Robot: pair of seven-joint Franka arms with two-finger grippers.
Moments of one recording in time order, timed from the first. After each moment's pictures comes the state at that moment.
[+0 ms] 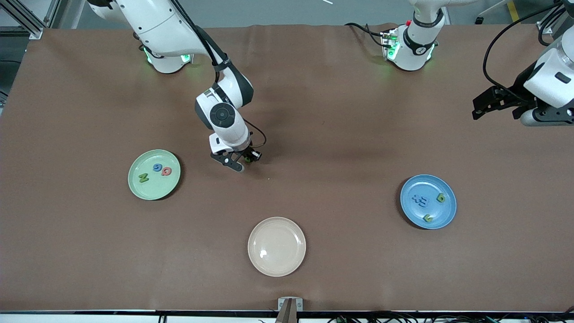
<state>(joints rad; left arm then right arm) 0.06 -0.04 -0.15 -1.63 -0.01 1.58 -0.10 0.55 0.53 0.10 -2.04 0.01 2.58 1.13</state>
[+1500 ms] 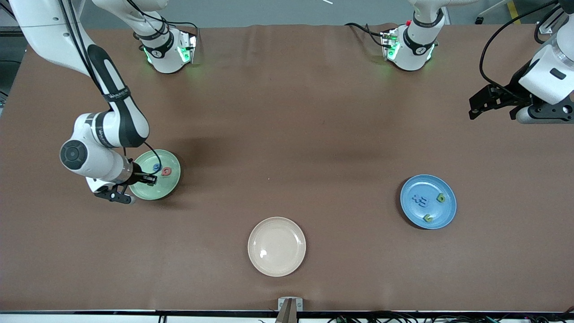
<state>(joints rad) 0.05 -0.05 -0.17 -1.63 -0.01 1.60 -0.10 -0.04 0.43 0.08 -2.03 0.01 2.36 0.26</state>
